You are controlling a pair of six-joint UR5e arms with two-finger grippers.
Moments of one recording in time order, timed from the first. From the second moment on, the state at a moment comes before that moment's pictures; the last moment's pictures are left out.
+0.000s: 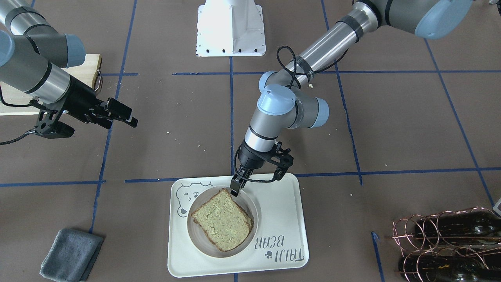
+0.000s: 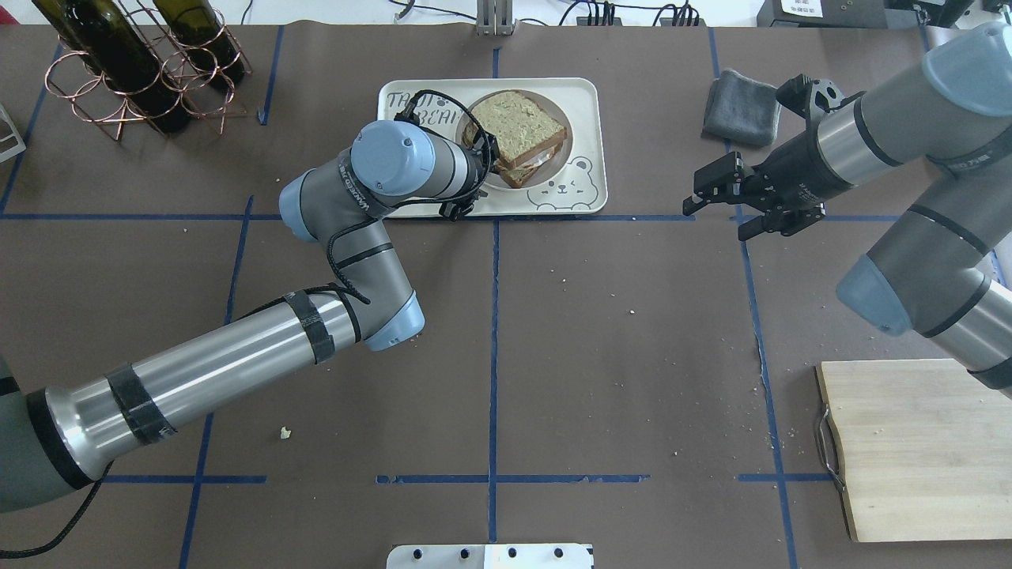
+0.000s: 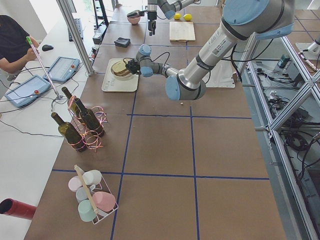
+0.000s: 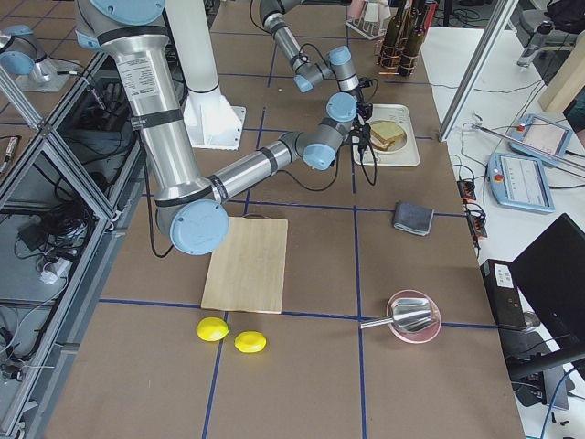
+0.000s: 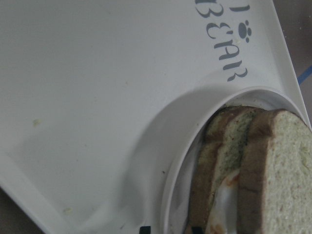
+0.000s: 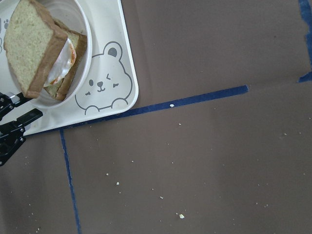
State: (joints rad) left arm -0.62 -2.51 -0.99 -2.41 -1.69 -2.21; right arm 0.93 -1.28 1.74 -1.01 2.39 1.33
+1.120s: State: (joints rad) left arm -0.72 -1.75 -1.86 -2.24 -1.96 -1.49; right arm 1.15 -1.44 1.76 -1.07 2.46 1.05
